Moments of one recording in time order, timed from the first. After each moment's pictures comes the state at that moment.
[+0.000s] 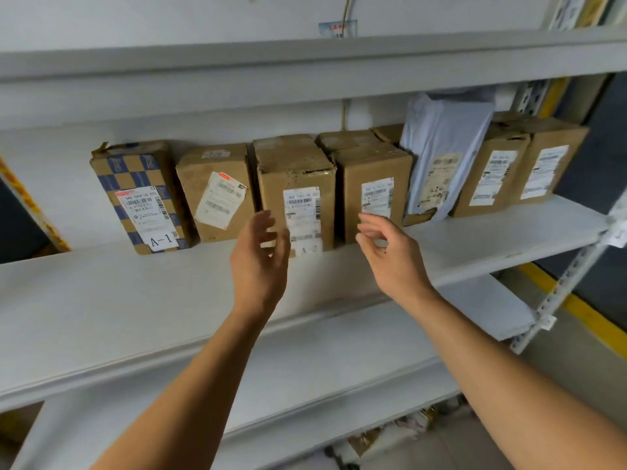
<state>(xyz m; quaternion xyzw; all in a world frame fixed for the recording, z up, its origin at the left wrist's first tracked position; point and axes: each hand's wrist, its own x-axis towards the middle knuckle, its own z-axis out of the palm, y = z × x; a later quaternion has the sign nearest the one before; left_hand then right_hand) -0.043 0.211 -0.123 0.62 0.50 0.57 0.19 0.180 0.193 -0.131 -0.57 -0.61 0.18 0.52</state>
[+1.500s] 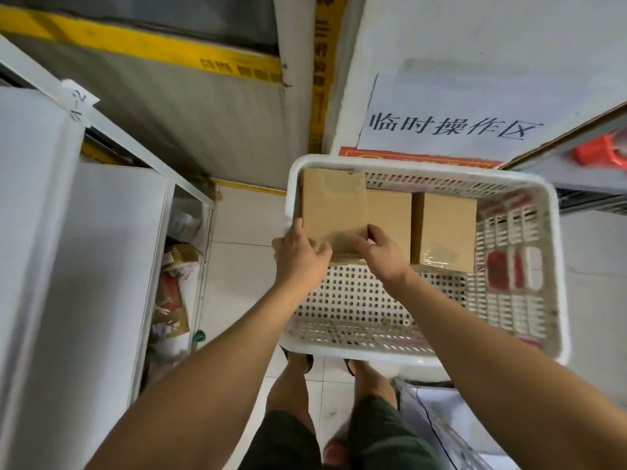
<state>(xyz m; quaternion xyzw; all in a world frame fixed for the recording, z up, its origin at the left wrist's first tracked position) 0.542 -0.135 -0.538 0.84 0.28 -0.21 0.42 0.586 -0.305 -0.553 -0.79 0.15 0.35 0.49</state>
